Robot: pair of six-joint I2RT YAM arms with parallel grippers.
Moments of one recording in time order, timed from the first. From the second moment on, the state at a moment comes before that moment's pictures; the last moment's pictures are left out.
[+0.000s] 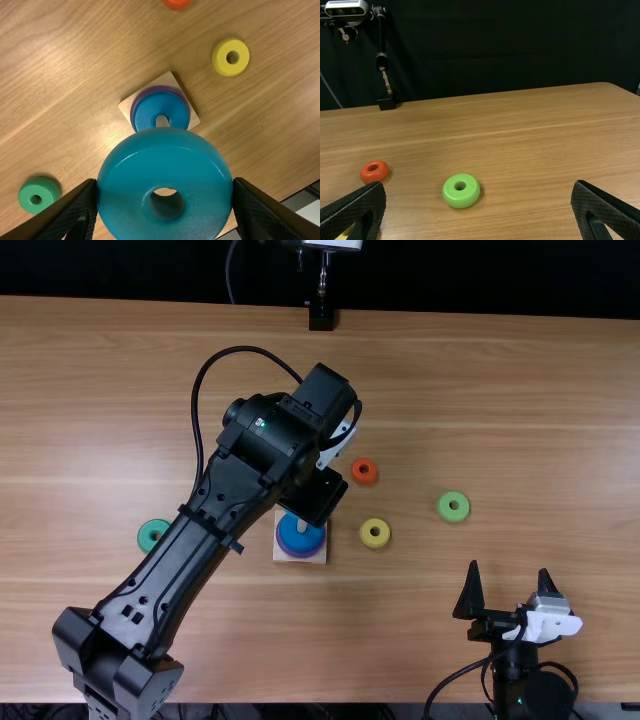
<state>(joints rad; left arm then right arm) -0.61 1.98 2.12 -1.47 0.03 -0.06 0.07 0.01 0.02 -0.04 0.15 0.05</state>
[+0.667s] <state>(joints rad) -0.62 1.98 2.12 -1.47 0.03 -0.06 0.07 0.01 0.02 -0.04 0.15 0.05</state>
